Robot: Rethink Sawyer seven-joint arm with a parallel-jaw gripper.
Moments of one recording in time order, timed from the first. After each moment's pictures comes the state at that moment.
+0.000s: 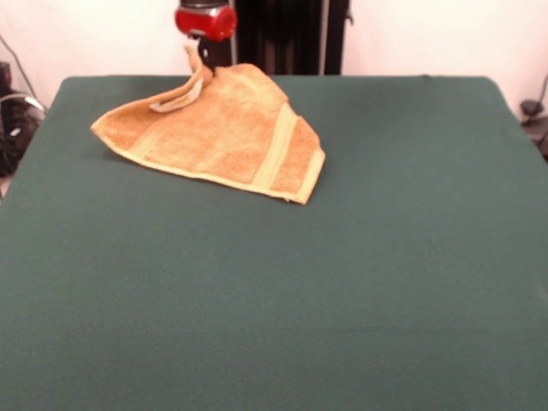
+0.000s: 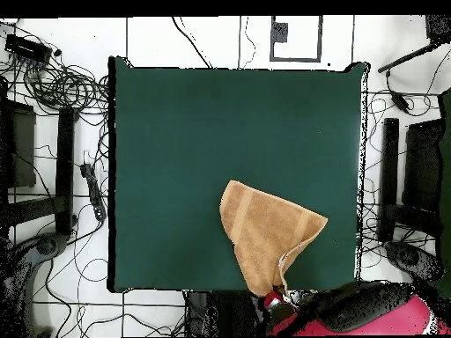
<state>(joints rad) -0.67 -0.24 -0.31 2.11 -0.82 -0.59 2.43</state>
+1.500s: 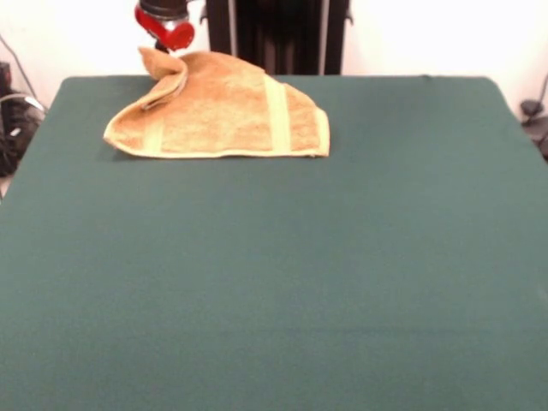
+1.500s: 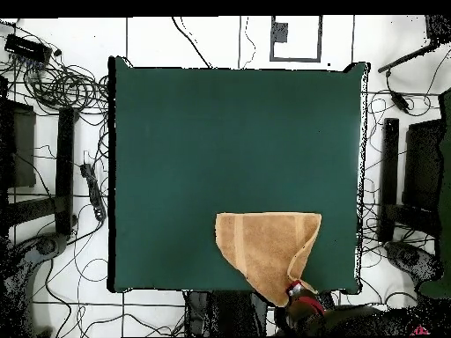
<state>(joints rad) -0.63 -0.38 -0.30 2.04 -0.60 -0.19 2.43</state>
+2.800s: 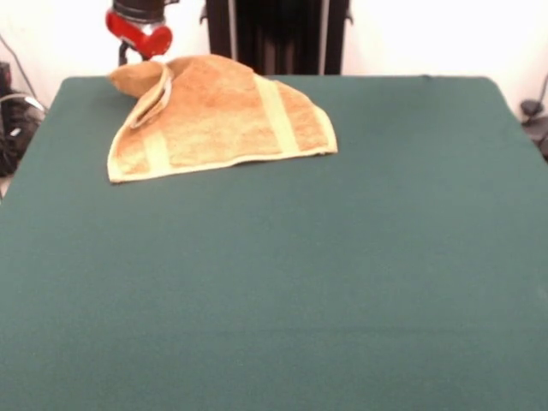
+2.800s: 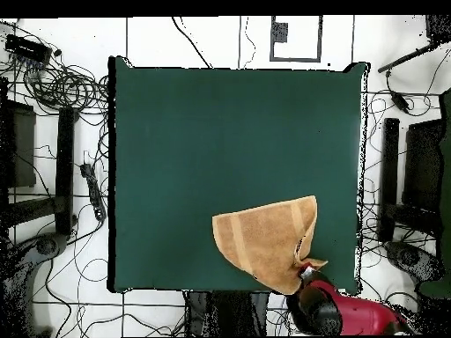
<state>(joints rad) -0.65 -0.50 -0.20 1.95 -0.72 -0.08 2.43</state>
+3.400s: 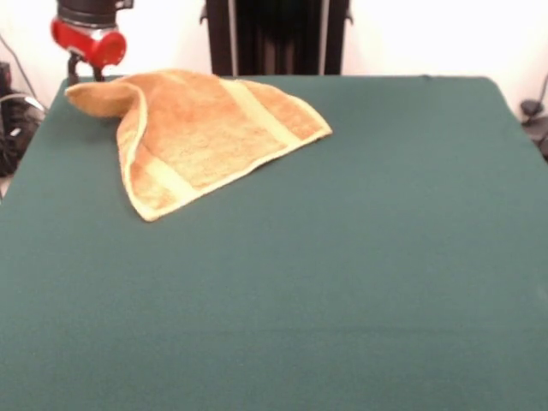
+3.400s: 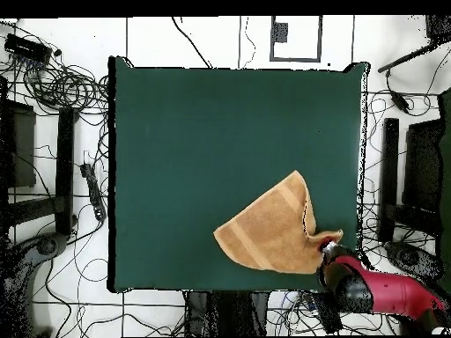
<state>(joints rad) -0.84 -0.63 0.09 1.86 -0.86 0.11 2.42</state>
